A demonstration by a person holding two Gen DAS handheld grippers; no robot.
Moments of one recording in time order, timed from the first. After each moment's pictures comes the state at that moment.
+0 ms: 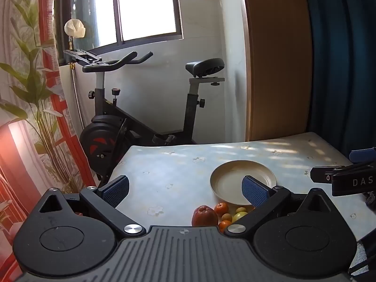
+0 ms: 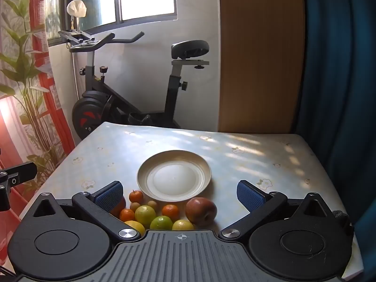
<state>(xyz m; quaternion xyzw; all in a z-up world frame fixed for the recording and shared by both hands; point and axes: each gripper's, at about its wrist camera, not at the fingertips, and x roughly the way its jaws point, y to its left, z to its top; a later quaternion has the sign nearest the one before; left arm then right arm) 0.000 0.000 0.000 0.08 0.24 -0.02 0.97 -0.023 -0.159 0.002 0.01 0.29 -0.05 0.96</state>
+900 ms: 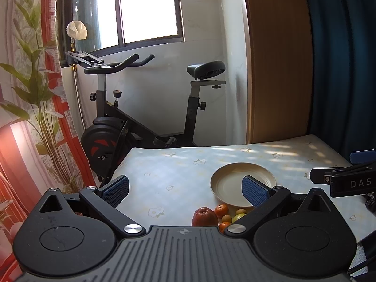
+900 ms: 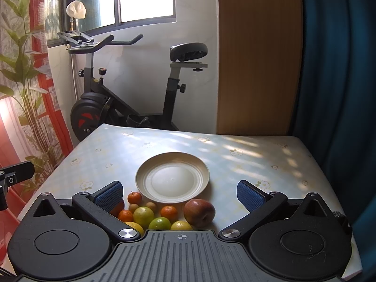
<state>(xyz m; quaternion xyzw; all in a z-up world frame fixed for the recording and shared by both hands) -0.003 -0.002 0.000 0.08 0.23 -0.01 0.97 -0.027 -0.158 0.003 0.01 0.28 -0.06 0.96</state>
